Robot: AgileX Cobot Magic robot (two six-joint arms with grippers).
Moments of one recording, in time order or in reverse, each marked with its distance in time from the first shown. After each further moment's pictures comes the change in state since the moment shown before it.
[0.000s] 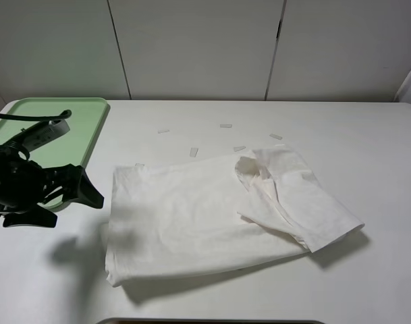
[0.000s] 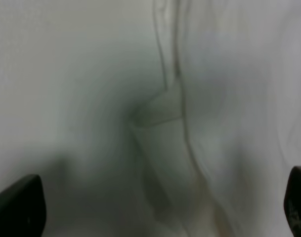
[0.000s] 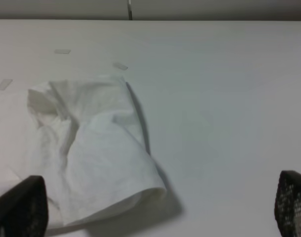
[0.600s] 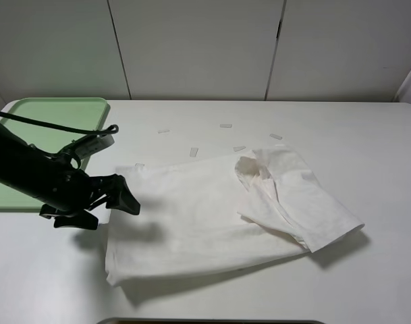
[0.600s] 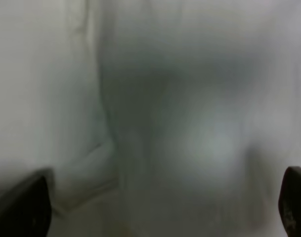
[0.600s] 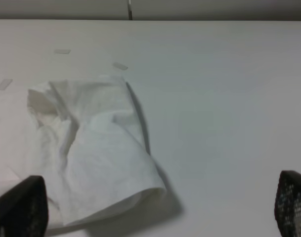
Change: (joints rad) left arm -0.166 0.262 -0.049 -0.314 -0.125 0.242; right arm 0.000 0.000 0.000 0.000 0.000 0.000
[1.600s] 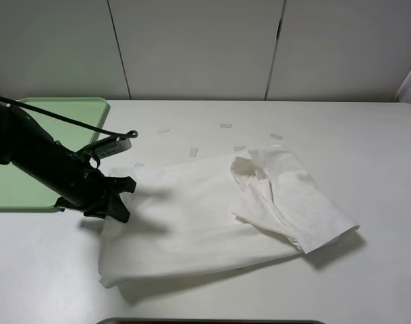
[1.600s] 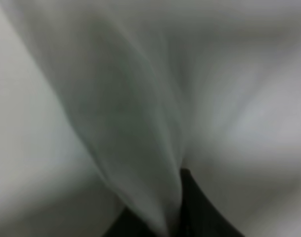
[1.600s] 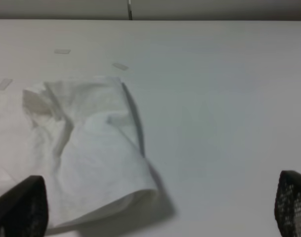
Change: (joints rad) left arm -0.026 0.155 -0.172 0.224 0.057 -0.130; right arm 0.000 0.000 0.000 0.000 0.000 0.000
